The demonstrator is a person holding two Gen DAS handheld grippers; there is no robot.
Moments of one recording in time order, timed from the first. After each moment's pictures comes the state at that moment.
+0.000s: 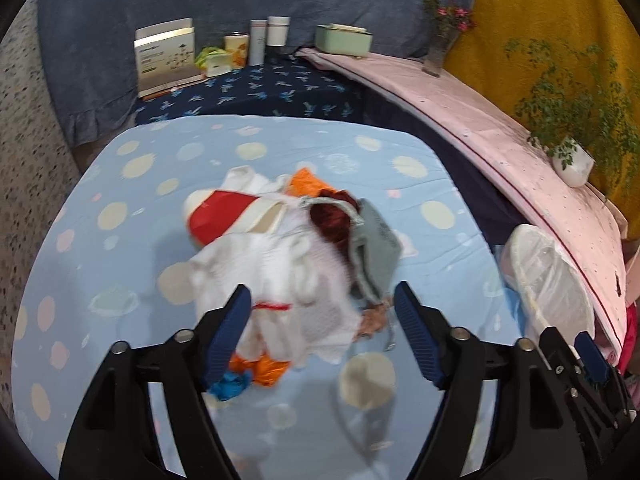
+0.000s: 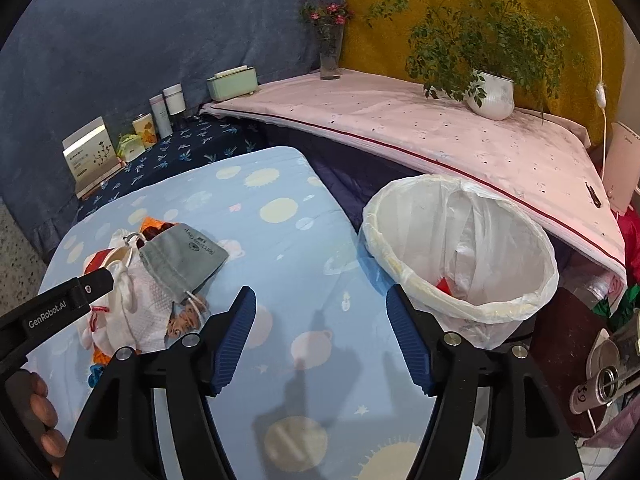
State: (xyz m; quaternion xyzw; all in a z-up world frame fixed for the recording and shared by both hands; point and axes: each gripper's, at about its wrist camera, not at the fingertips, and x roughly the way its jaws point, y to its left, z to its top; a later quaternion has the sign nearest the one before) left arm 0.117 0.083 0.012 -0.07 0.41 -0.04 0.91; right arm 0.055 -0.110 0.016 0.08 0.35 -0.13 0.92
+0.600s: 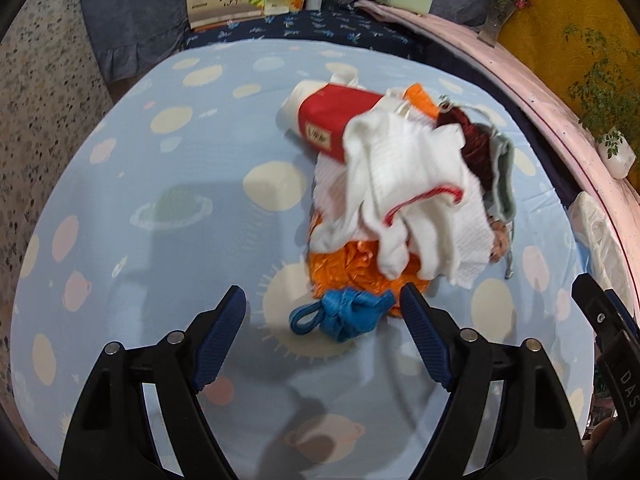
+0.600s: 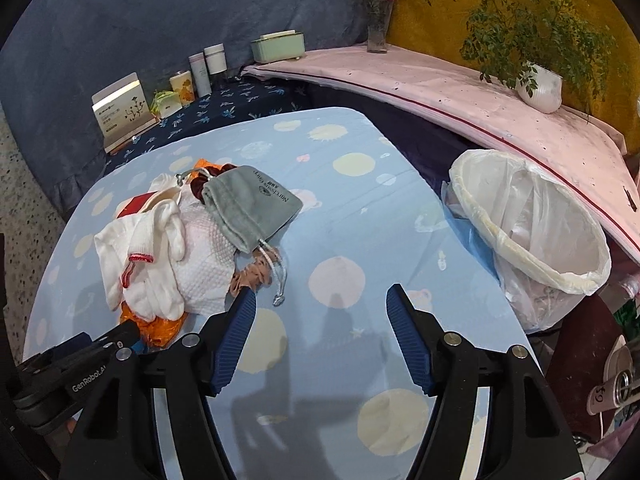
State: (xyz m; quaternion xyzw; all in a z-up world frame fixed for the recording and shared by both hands) left arm 0.098 0.151 -0.059 -0.09 0.49 0.02 0.87; right arm 0.073 -0.042 -0.018 0.06 0.40 -0.07 0.91
